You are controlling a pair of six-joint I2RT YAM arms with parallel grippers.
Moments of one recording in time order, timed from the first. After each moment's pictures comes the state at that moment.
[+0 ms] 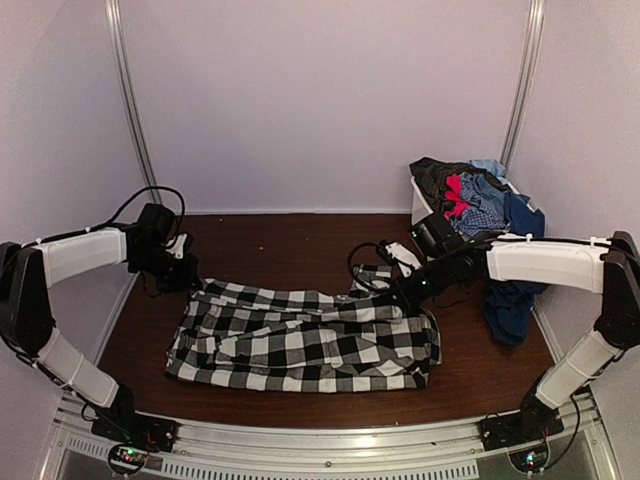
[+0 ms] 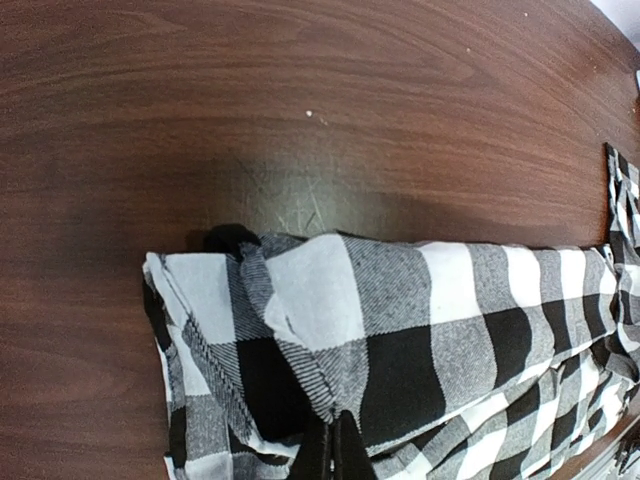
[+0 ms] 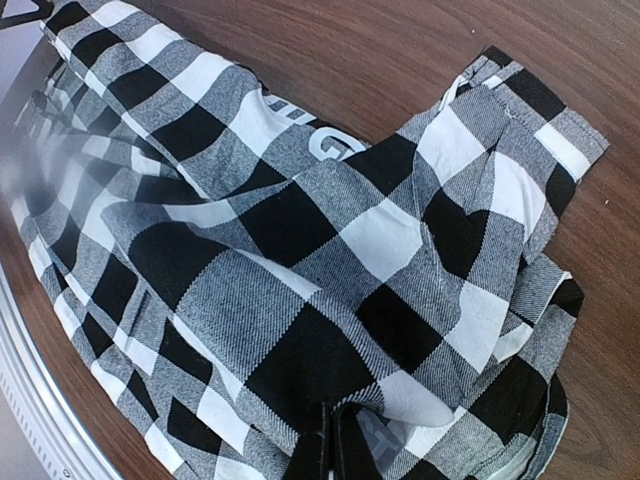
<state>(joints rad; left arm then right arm) -0.20 1.50 0.98 -0.58 0.25 -0.33 0.66 1.54 1.04 -0.46 -0.21 0.13</state>
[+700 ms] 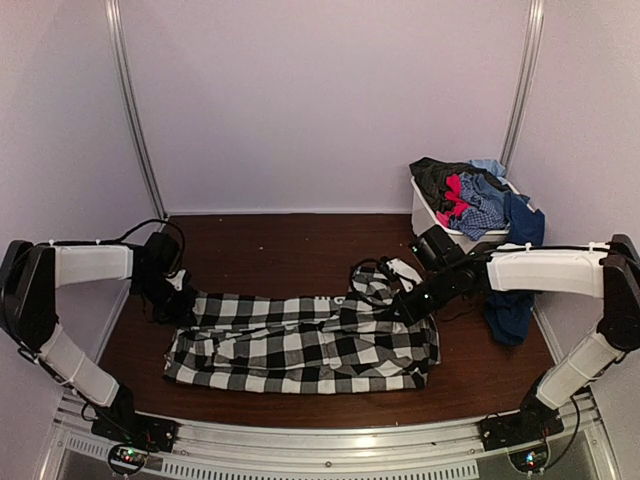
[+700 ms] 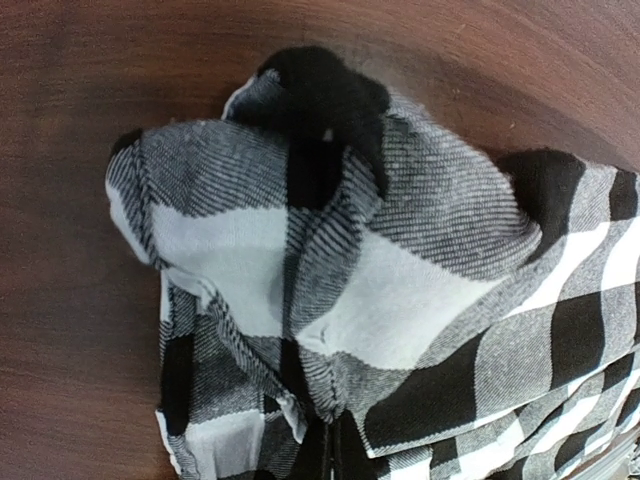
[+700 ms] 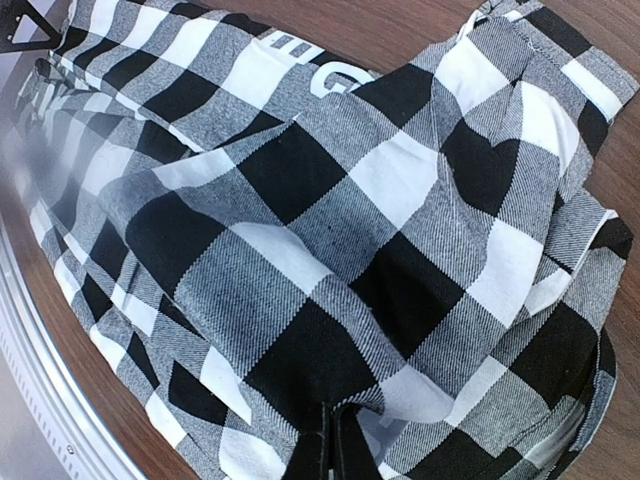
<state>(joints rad) -0.20 1.51 0.84 -0.66 0.21 -0.37 0.68 1.52 0.96 -0.45 -0.25 0.16</state>
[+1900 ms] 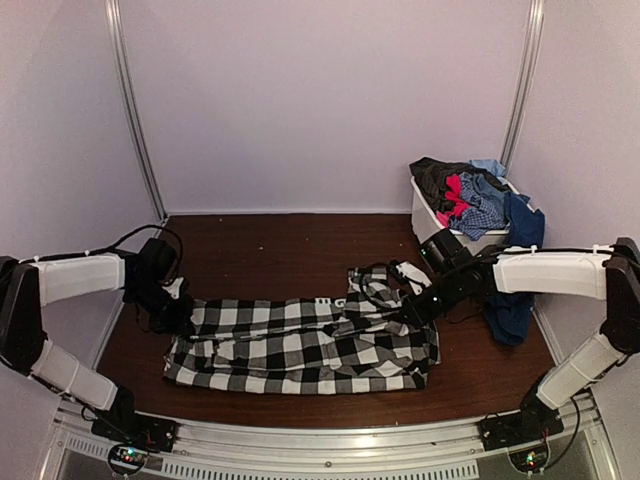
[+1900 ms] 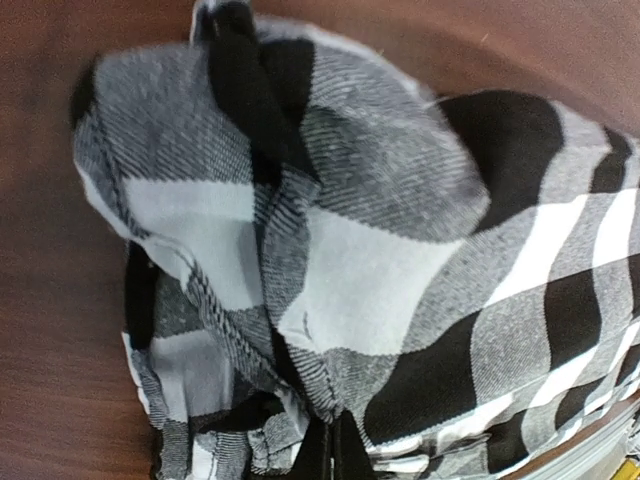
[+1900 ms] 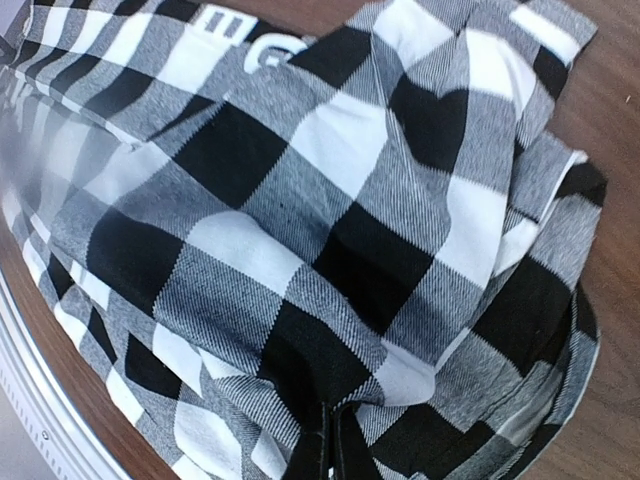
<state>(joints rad) -0.23 1.39 0.78 -0.72 0.24 -0.40 0.64 1.49 0.92 -0.47 -0.23 0.12</state>
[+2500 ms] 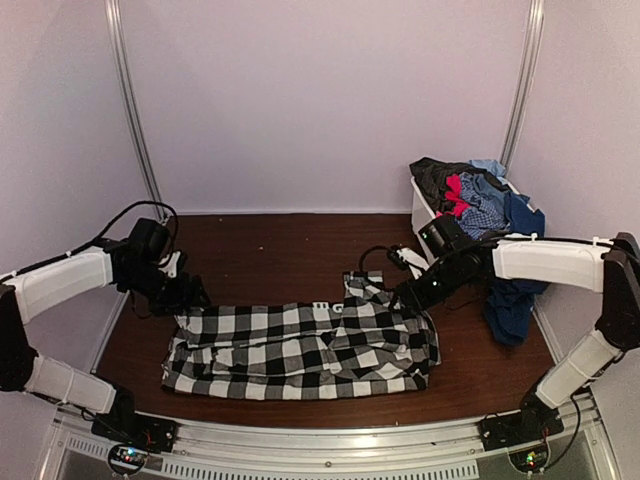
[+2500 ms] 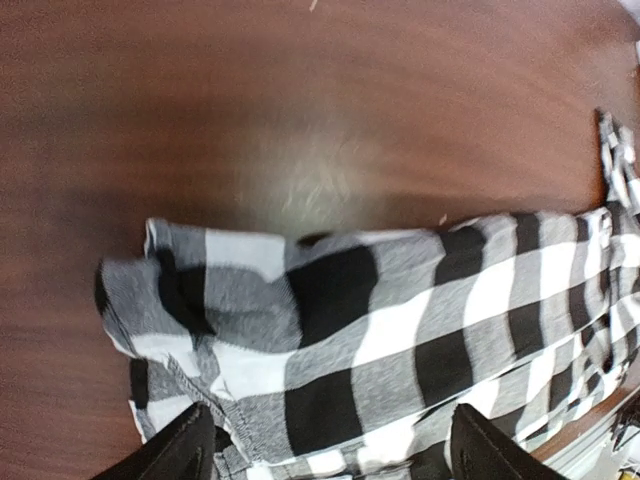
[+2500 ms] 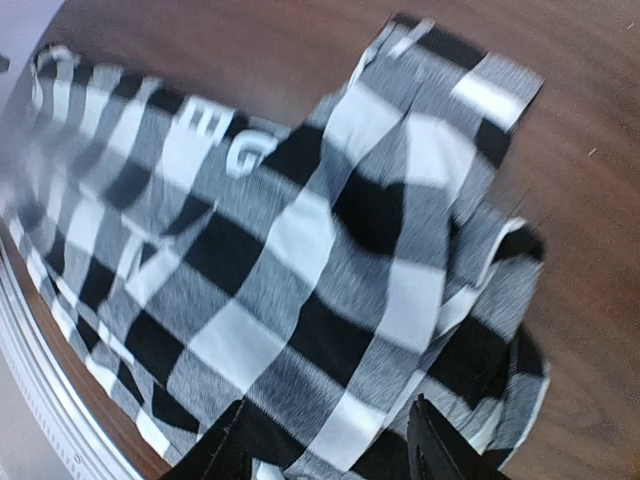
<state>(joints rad) -0.26 1.29 0.82 -0.69 0.24 -0.41 0.60 1.52 1.00 -0.53 -0.28 0.12</state>
